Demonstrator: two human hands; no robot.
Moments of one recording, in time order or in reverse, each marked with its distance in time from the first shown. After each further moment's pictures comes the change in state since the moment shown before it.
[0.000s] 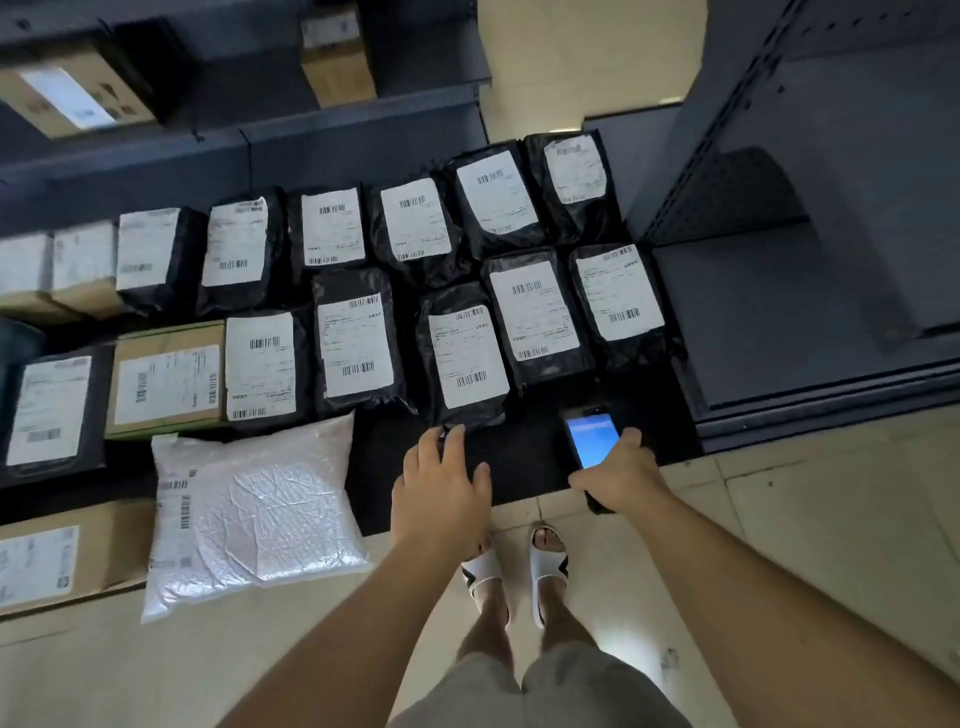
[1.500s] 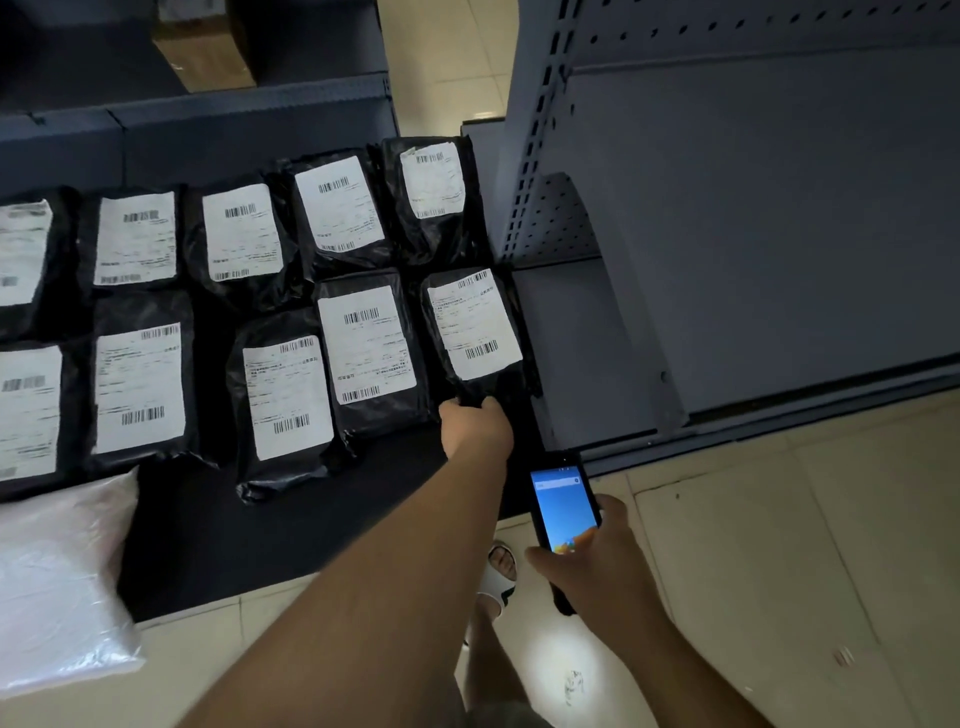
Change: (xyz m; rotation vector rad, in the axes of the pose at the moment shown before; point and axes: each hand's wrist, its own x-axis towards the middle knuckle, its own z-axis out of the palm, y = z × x) left_hand 0.135 0.266 0.106 -1.064 -0.099 -0.642; right_hand 0.038 0.145 -0.090 0.383 -0.001 -0.117
